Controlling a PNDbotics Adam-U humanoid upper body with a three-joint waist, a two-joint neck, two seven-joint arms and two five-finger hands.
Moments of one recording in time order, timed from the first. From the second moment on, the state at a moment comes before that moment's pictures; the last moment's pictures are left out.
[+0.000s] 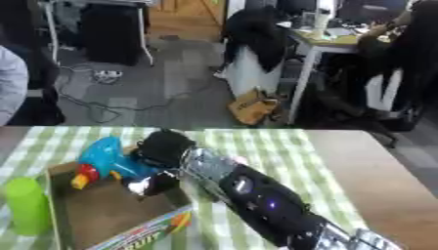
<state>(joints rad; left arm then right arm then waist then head) -0.50 0.25 0.16 -1.99 -0.15 -0.49 0.56 -0.95 -0.24 0.46 -0.98 1.33 -0.26 0.04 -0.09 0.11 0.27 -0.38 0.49</state>
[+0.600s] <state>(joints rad) -0.50 0.25 0.15 -1.99 -0.15 -0.49 0.56 -0.97 -0.24 0.45 -0.97 1.29 -0.34 0.08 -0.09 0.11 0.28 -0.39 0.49</state>
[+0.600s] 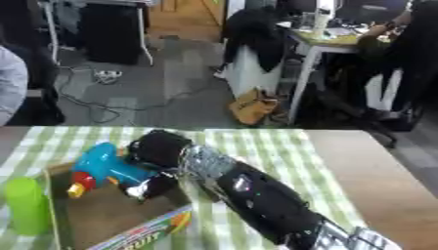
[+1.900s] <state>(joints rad) -0.50 0.25 0.15 -1.99 -0.14 -0.50 0.56 -0.99 -0.30 0.39 -1.10 1.15 -0.37 0.16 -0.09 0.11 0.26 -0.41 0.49</state>
